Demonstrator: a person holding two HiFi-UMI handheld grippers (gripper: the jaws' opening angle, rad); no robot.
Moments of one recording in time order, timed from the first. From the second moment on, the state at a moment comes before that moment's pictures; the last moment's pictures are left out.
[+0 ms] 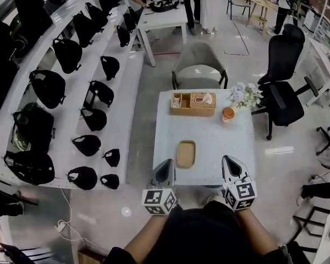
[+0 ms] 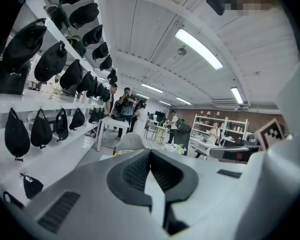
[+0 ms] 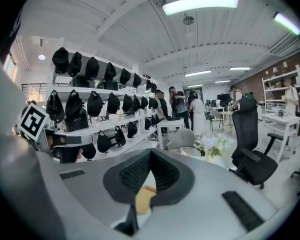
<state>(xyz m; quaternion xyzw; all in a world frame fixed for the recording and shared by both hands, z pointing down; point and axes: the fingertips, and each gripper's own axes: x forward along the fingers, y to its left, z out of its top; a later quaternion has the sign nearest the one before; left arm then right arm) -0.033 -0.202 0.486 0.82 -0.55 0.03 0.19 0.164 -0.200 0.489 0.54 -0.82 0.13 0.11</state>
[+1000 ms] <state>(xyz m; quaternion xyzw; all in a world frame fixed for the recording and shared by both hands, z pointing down) -0.124 -0.204 0.479 0.86 -0.50 0.03 0.14 0.082 -0.188 0.486 0.61 -0.78 0.11 0.13</state>
